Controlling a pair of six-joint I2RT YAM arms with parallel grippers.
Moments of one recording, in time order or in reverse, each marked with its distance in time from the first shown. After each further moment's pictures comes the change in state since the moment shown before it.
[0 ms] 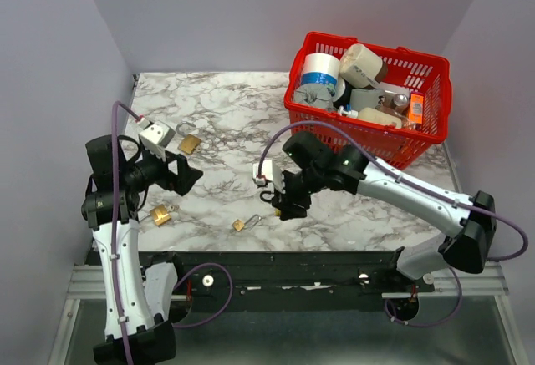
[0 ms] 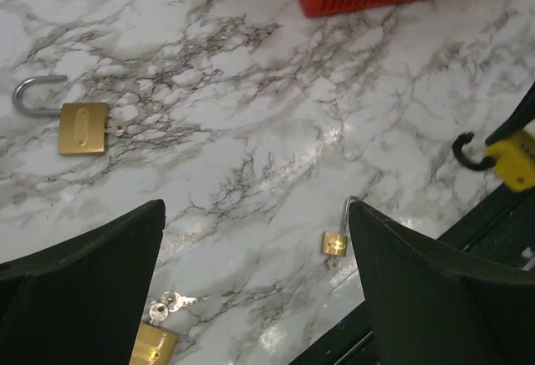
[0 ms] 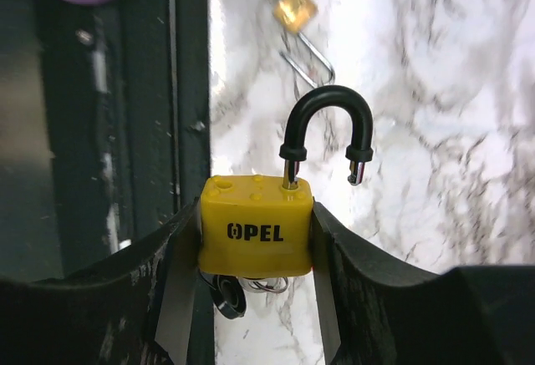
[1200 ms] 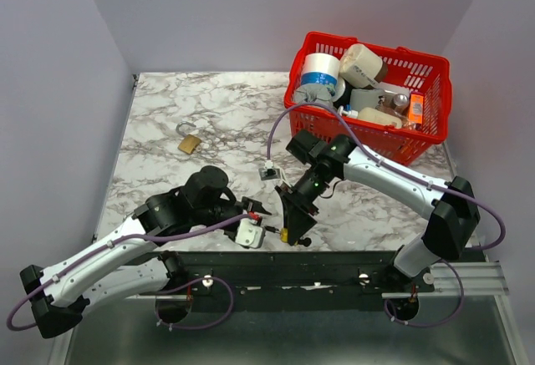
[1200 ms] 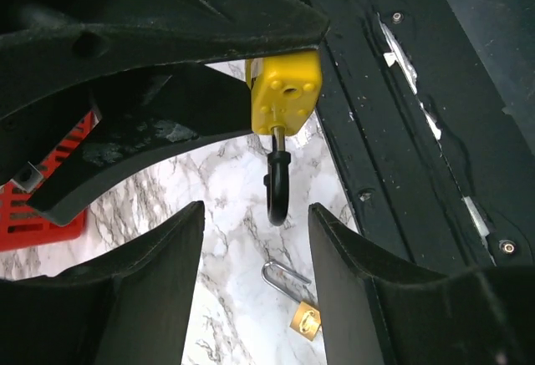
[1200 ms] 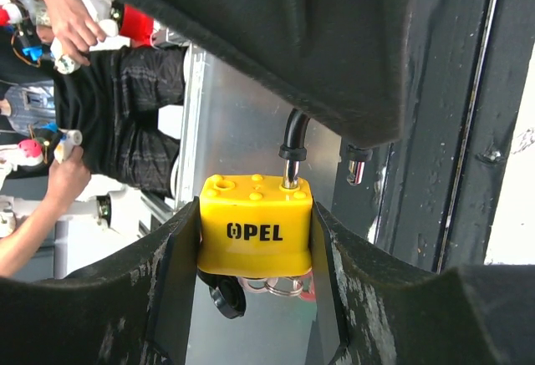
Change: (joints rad) left arm -1.207 0.018 -0.178 0.166 -0.202 0.576; right arm -0.131 0.111 0.049 -0.291 -0.780 0.127
